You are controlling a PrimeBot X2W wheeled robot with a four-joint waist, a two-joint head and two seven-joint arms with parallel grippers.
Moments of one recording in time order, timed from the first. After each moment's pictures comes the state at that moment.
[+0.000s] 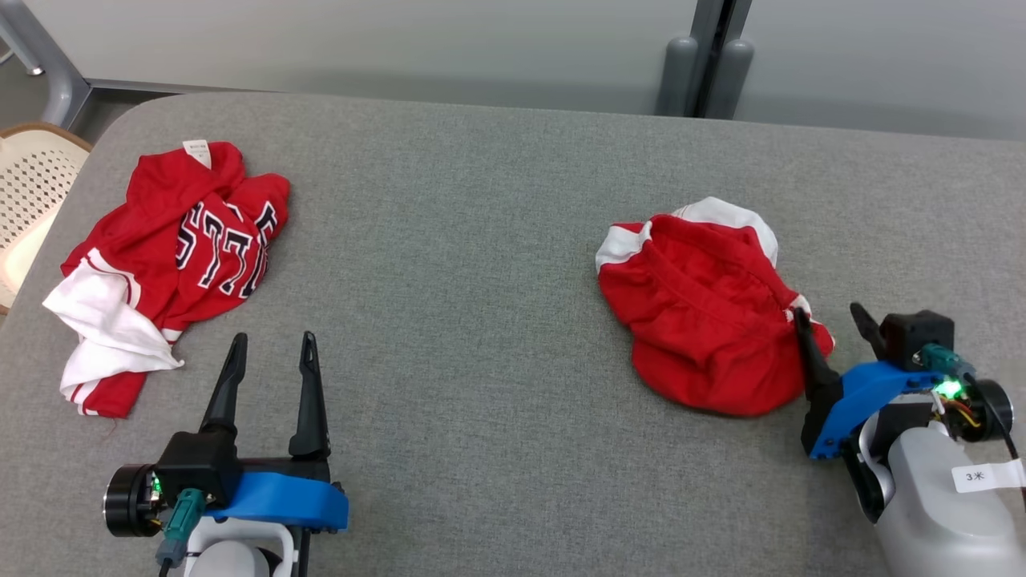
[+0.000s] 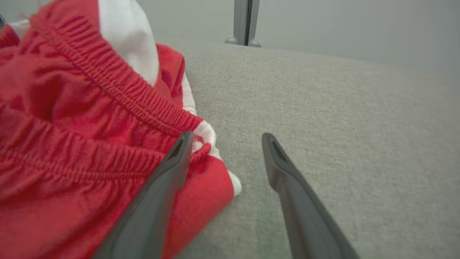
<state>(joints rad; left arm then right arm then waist) -0.11 0.06 -0.04 0.23 -0.10 -0.06 -0.26 -0.55 -0.16 -0.04 0.92 0.04 0.13 -0.23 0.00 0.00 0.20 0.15</state>
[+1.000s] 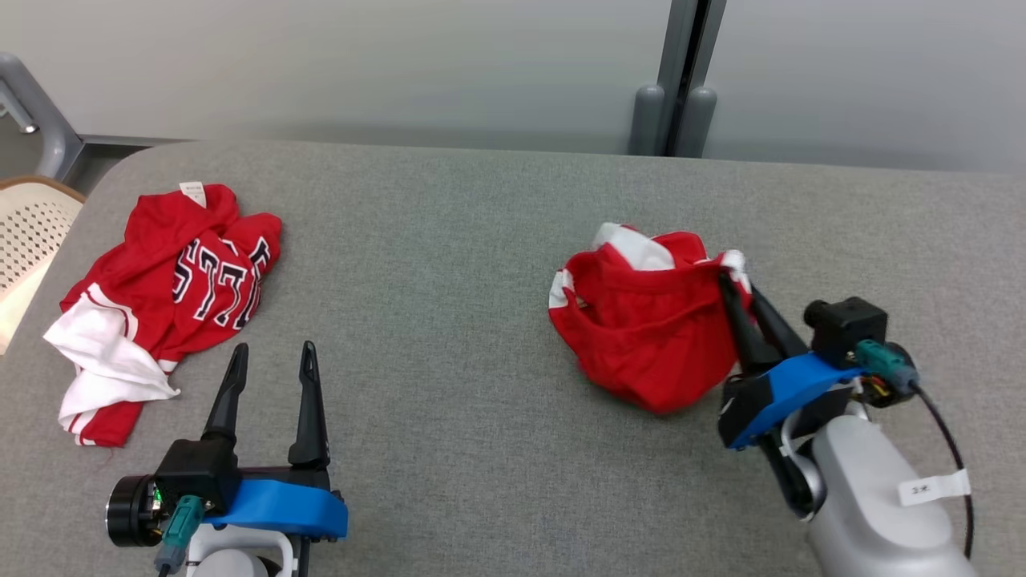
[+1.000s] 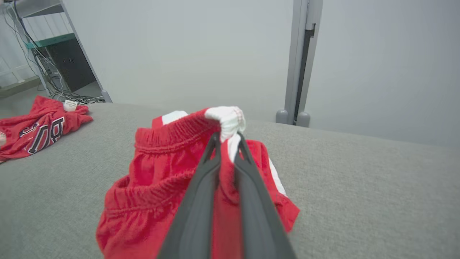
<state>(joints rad) -0.11 0.05 -0.03 0.25 -0.11 -0.07 -0.26 -0.52 -0.12 0.18 0.72 0.24 0.13 -0.26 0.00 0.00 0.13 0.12</state>
